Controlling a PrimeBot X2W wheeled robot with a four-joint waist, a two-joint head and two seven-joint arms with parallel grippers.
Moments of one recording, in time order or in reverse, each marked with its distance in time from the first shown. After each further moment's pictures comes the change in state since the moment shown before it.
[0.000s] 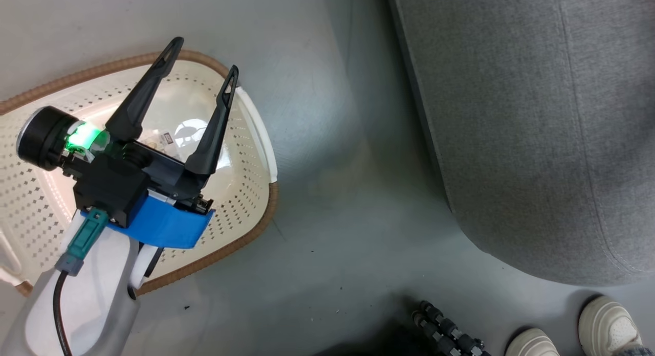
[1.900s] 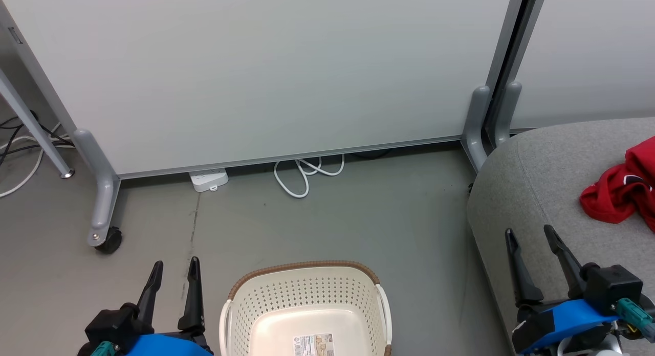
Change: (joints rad) left arm 0.512 -0.294 0.315 0.314 -0.157 -0.018 -0.007; right arm 1.117 0.300 0.281 -0.871 -0.204 0.000 0.124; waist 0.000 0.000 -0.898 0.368
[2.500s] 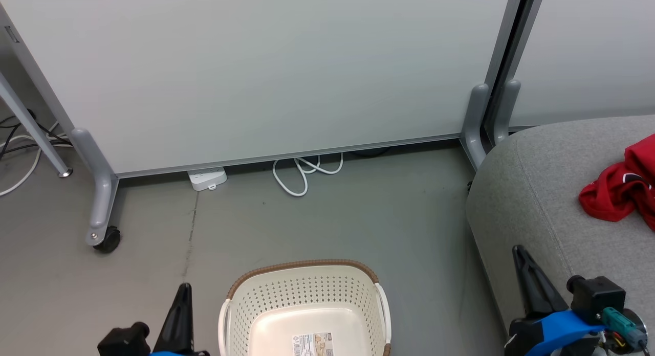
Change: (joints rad) left arm 0.027 -0.022 0.006 0.056 0.001 0.000 0.004; right arm 0.015 0.012 0.014 0.055 -0.006 0.000 0.001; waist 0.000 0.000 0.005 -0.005
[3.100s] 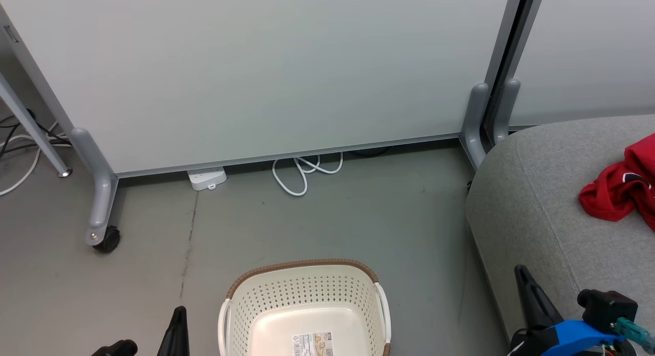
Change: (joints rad) left arm 0.038 -0.017 0.019 0.054 -0.164 0.000 0.054; right arm 0.019 0.006 -0.007 0.081 0.192 0.000 0.032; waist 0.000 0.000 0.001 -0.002
